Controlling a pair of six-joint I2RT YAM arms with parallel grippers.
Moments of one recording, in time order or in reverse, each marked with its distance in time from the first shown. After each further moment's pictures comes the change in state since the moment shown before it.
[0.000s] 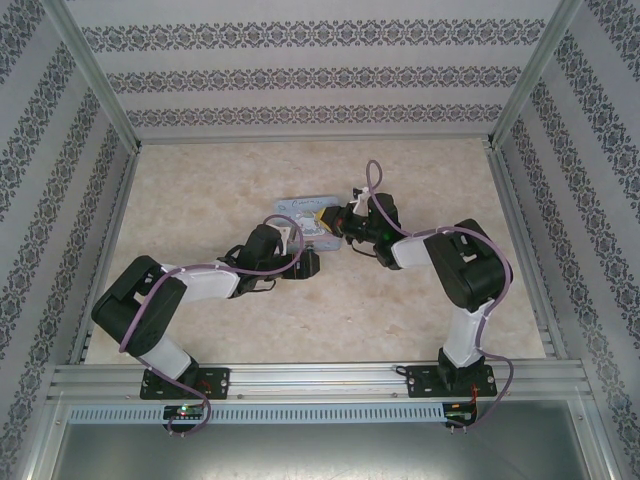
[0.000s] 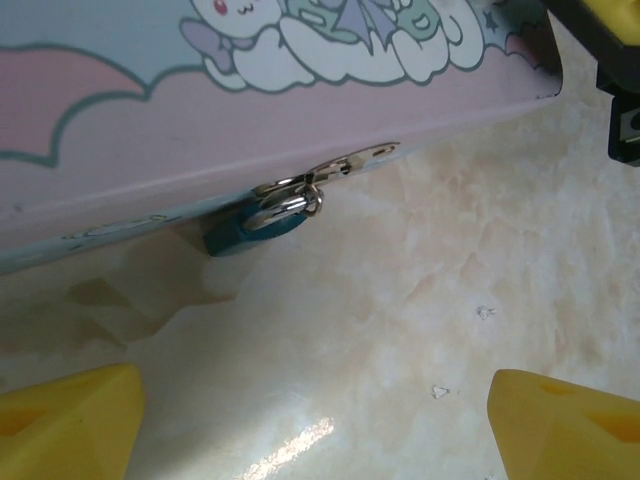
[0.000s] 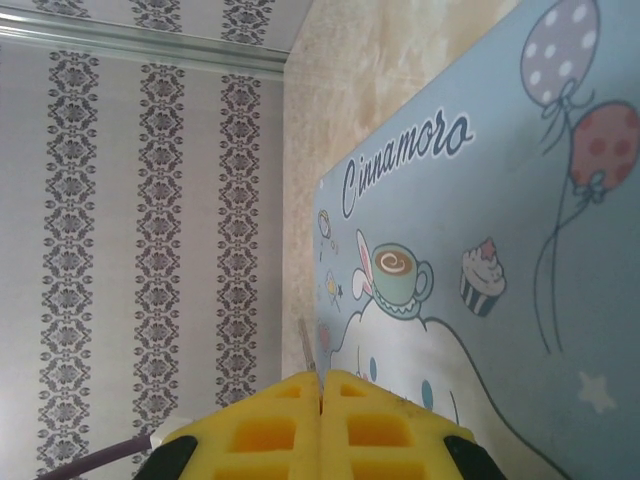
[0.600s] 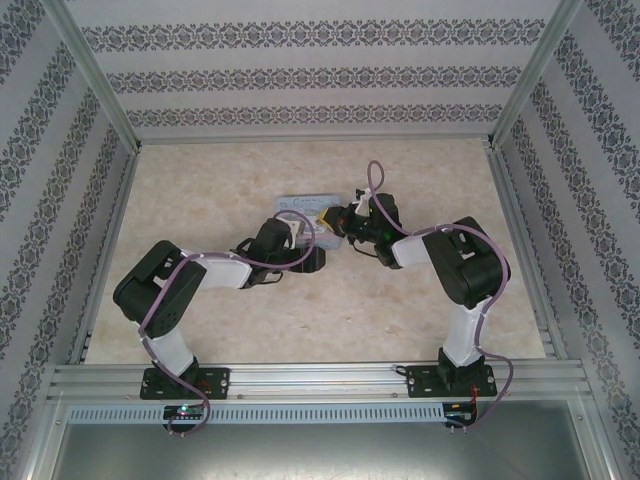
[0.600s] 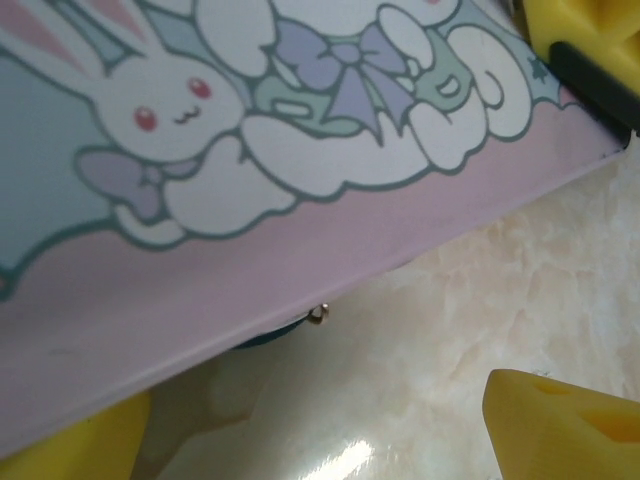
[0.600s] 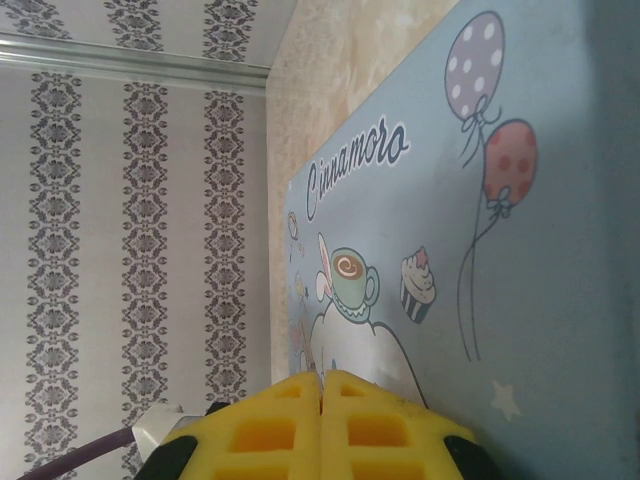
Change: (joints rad) left arm 0.000 0.154 0.106 0.053 -0.042 0.084; right arm -0.022 0.024 0.002 -0.003 0.016 0.000
